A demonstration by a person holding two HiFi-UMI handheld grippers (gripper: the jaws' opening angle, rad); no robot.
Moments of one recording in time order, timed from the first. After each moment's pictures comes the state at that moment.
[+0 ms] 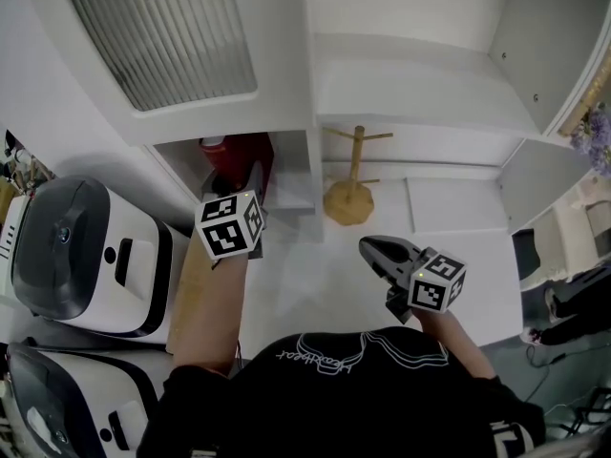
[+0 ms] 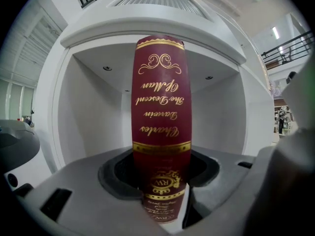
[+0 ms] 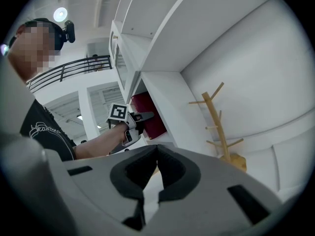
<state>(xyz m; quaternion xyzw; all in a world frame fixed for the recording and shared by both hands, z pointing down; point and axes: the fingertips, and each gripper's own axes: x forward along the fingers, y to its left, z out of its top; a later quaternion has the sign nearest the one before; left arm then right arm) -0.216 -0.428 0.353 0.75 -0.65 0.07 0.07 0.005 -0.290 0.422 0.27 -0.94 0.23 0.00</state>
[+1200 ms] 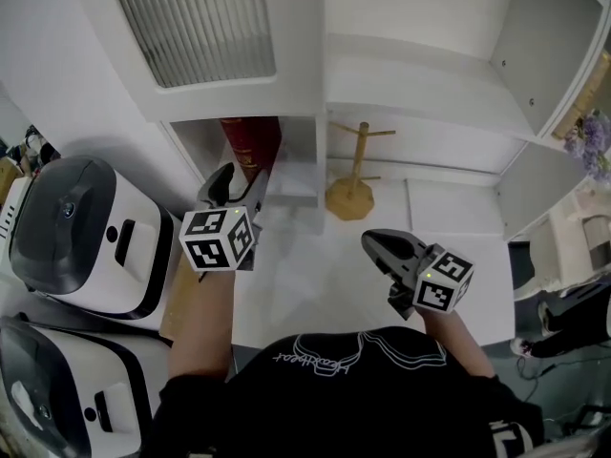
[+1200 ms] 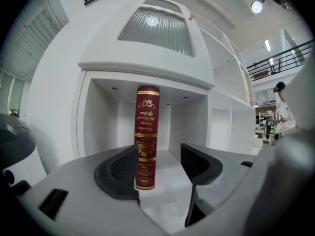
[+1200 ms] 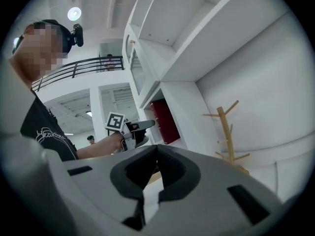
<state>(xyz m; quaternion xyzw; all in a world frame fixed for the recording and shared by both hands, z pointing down) -0.209 -0.359 0.334 0.79 -0.61 0.04 0.07 0.004 -0.260 0.380 0.24 -0.96 0.17 -0.01</state>
